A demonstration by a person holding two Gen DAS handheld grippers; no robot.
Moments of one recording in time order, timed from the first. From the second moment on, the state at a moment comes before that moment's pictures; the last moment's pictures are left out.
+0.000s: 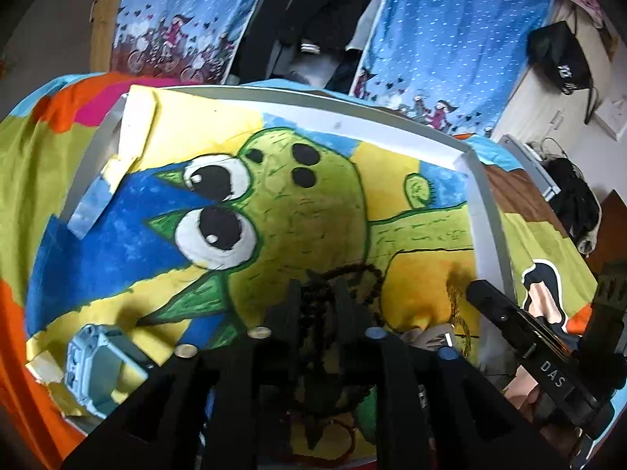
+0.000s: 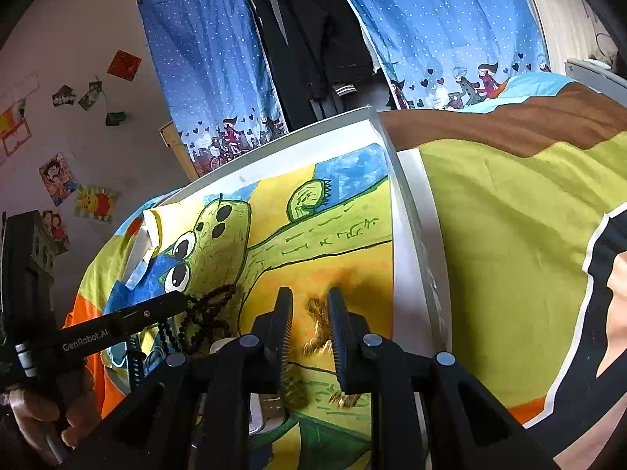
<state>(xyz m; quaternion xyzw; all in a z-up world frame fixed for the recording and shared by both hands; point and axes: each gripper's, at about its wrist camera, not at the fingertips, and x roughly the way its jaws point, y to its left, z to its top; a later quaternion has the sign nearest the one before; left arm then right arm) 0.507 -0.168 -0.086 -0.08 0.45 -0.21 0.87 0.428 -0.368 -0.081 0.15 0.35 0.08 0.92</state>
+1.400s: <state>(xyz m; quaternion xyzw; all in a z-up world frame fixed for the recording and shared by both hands) 0.179 -0.043 0.124 -0.05 0.18 -0.11 0.98 0.148 -0.280 0.105 0.03 0.07 0.11 0.99</state>
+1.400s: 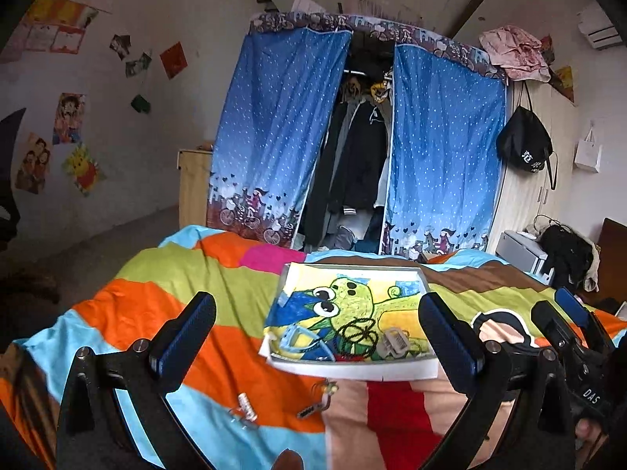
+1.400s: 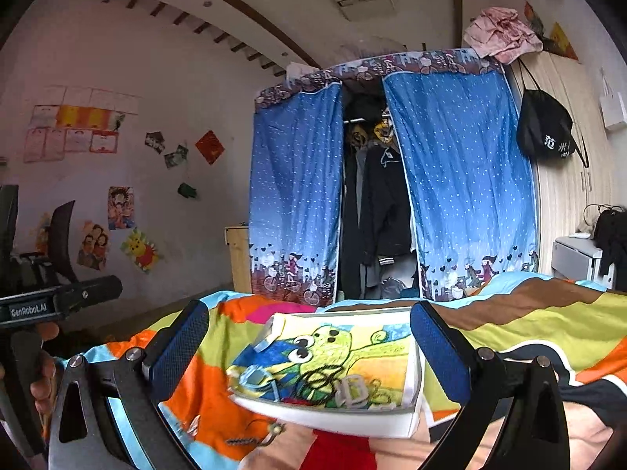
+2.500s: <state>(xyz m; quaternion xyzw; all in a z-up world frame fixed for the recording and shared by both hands) 0.080 0.031 -0.002 -0.02 0.33 -0.06 0.94 0.056 -0.213 0.004 0.01 0.24 0.09 0.97</state>
